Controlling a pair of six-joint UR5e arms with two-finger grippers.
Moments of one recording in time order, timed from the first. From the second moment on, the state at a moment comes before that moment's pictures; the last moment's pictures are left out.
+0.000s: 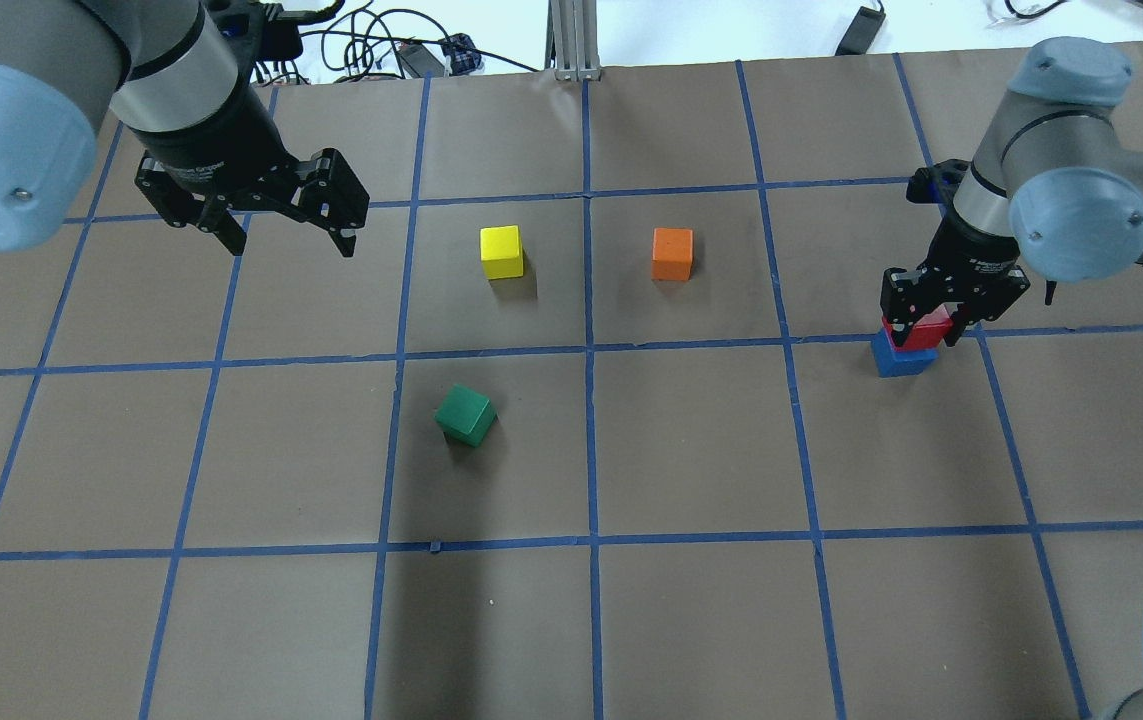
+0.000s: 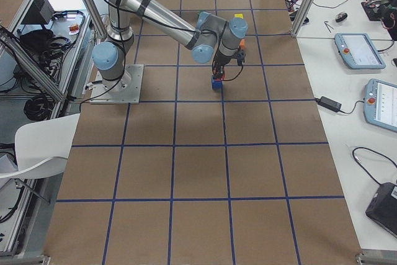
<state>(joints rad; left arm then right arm) -1.60 -1.58 -1.57 -1.54 1.58 0.03 1.32 -1.27 1.82 -1.89 -1.60 -0.24</state>
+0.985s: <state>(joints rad) -1.60 -1.58 -1.57 -1.54 1.59 0.04 1.32 -1.27 1.82 -1.89 -1.63 -0.24</state>
